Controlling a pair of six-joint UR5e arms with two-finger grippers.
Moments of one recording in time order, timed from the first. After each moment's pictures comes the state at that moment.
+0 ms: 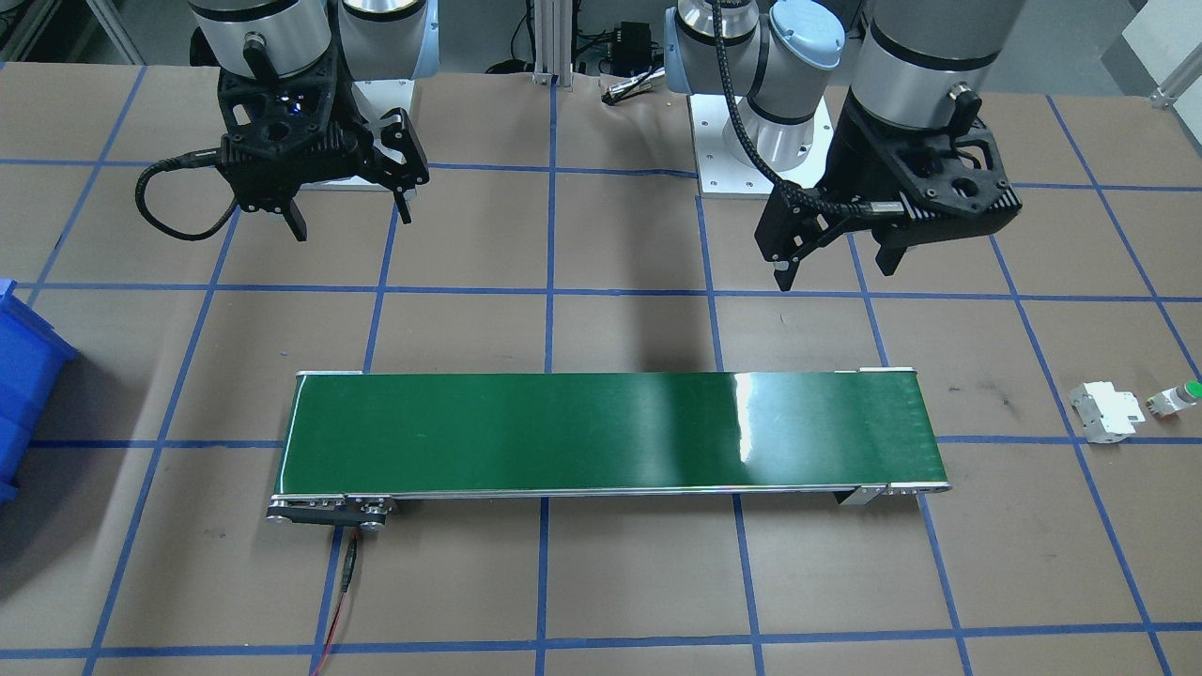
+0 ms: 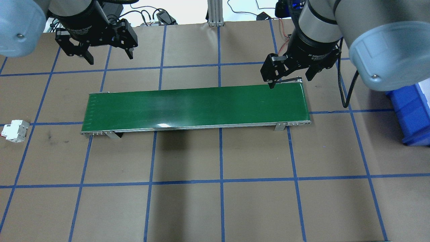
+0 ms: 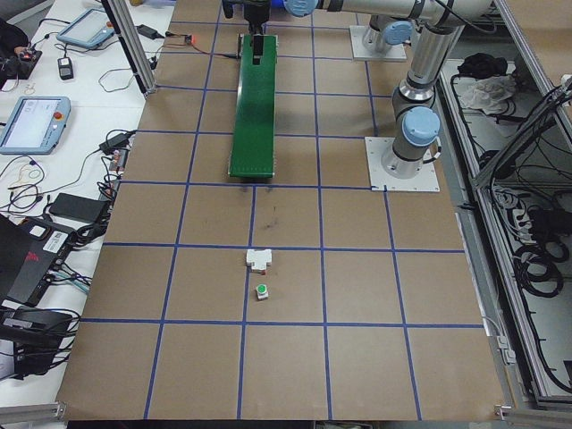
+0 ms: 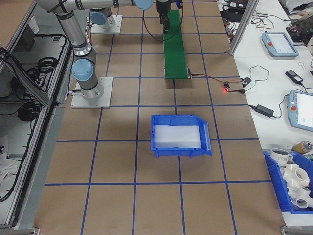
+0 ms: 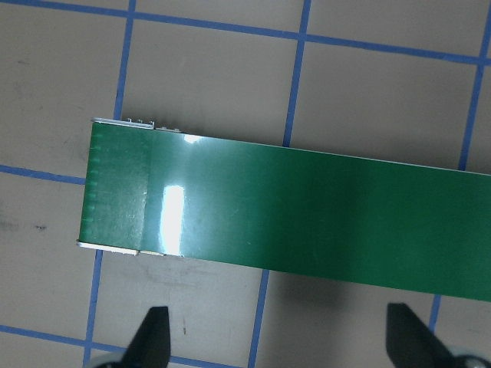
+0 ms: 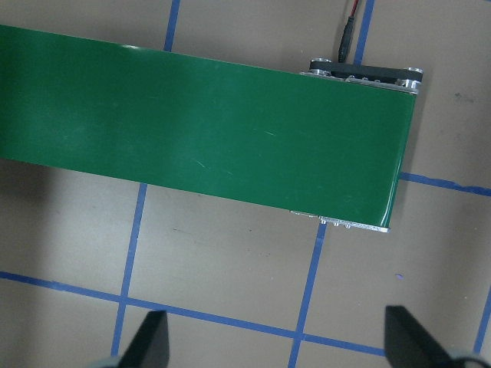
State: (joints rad) left arm -1.60 -1.63 -1.46 -1.52 1.64 -0.18; right arm 1.69 -1.61 1.61 -1.64 -1.52 -0.08
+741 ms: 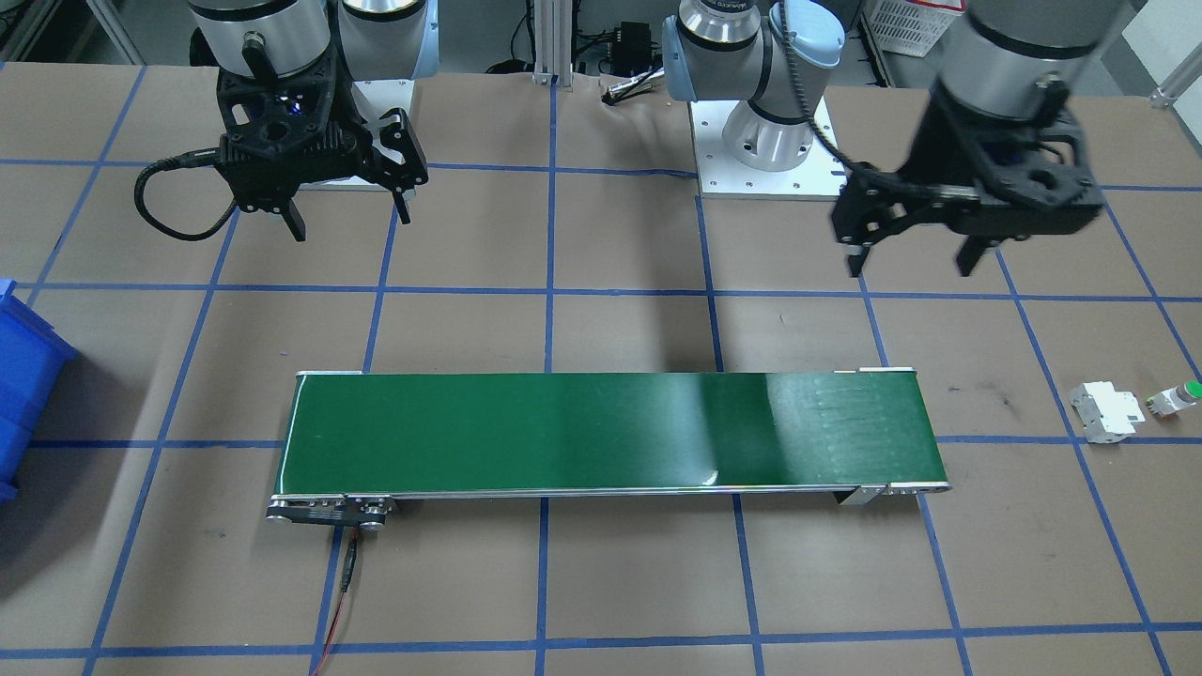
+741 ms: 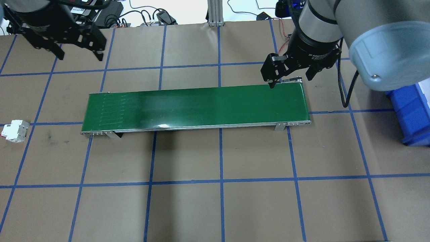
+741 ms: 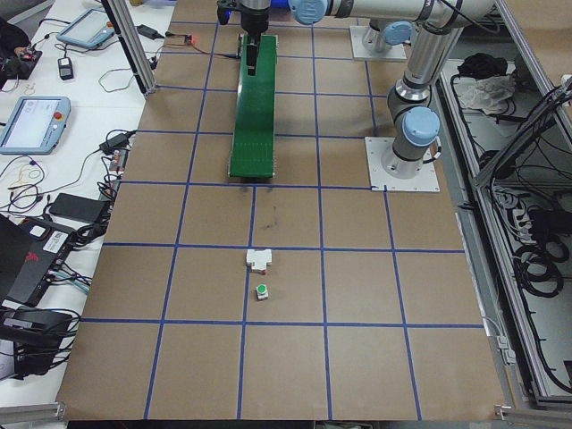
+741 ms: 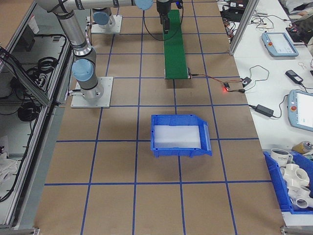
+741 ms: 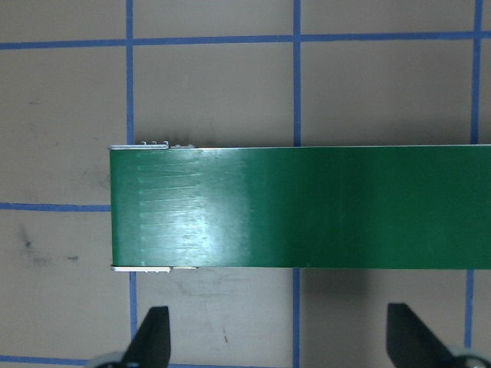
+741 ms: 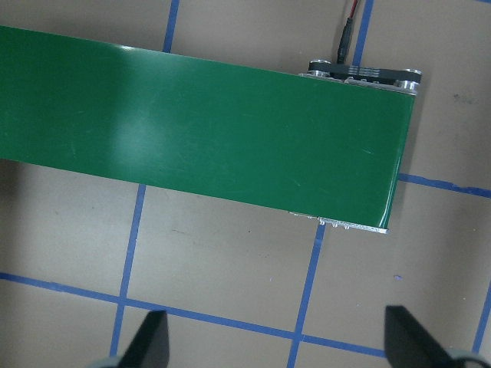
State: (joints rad) left arm -1.47 -1.61 -1.46 -1.55 1.64 0.14; right arm 1.69 -1.61 1.61 -1.65 -1.53 -0.08
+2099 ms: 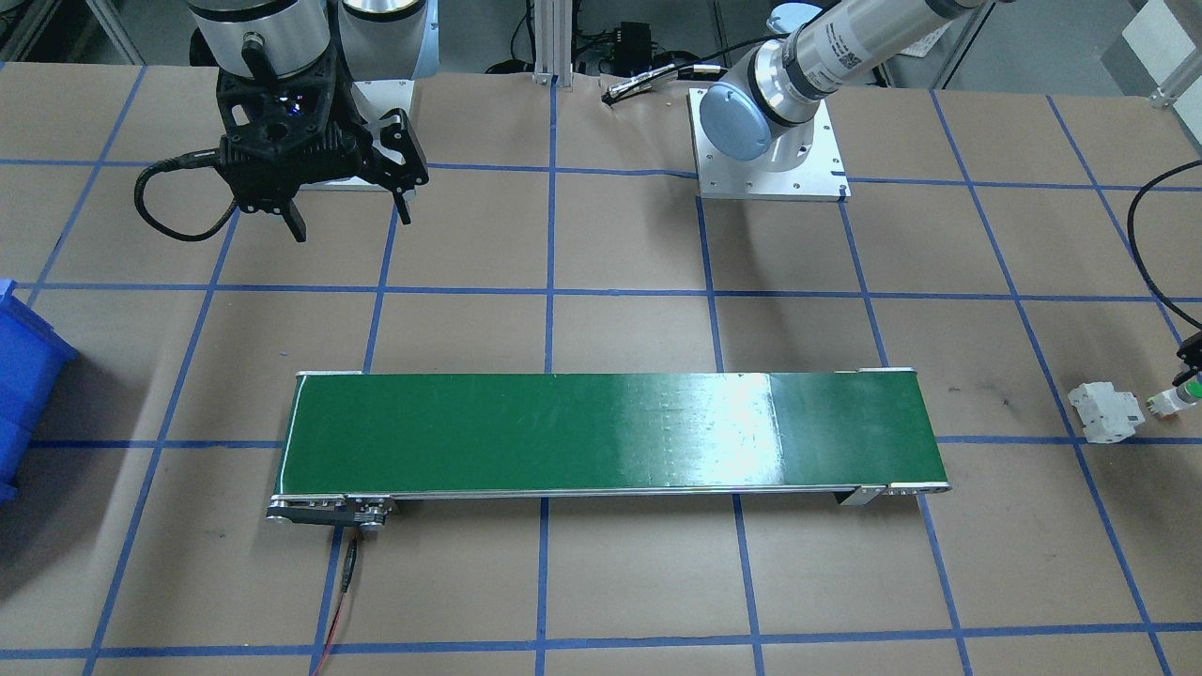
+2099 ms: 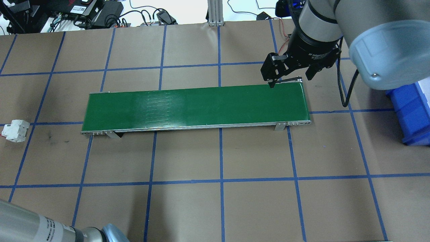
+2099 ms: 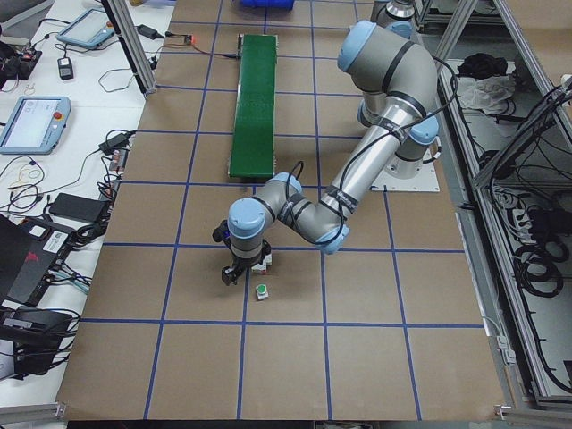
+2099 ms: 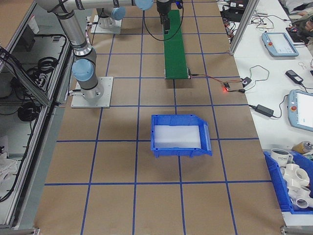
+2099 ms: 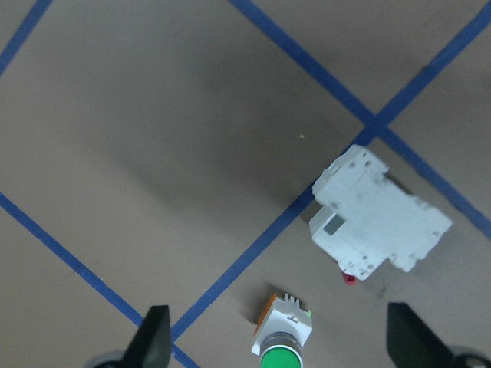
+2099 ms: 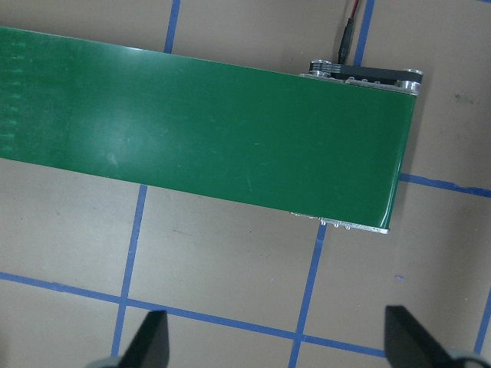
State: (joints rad) left arm -0.67 -2.13 -1.47 -1.01 1.56 1.72; right arm 1.69 -1.61 1.61 -1.65 -1.52 -0.08
